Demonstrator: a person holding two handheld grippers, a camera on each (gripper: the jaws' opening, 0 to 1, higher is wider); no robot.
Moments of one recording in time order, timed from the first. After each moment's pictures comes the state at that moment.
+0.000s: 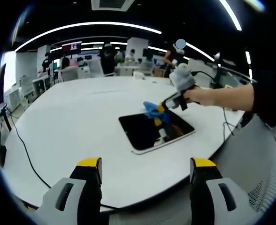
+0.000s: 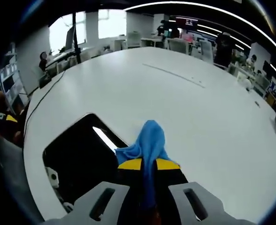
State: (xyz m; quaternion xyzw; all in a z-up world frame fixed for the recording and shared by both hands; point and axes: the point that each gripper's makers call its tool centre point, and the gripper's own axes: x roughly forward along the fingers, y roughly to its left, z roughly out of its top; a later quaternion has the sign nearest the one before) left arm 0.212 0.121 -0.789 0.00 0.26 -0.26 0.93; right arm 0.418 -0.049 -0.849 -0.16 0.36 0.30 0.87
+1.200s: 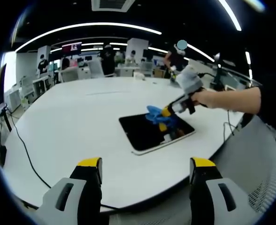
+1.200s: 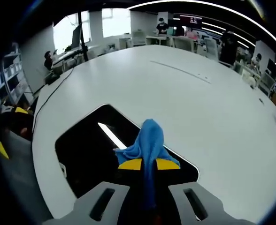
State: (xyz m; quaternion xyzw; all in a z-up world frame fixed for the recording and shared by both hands) left arm 0.212 0.121 -0.787 0.00 0.26 -0.26 0.93; right arm 0.382 -0.047 -0.849 -0.15 0.37 0.33 0.85
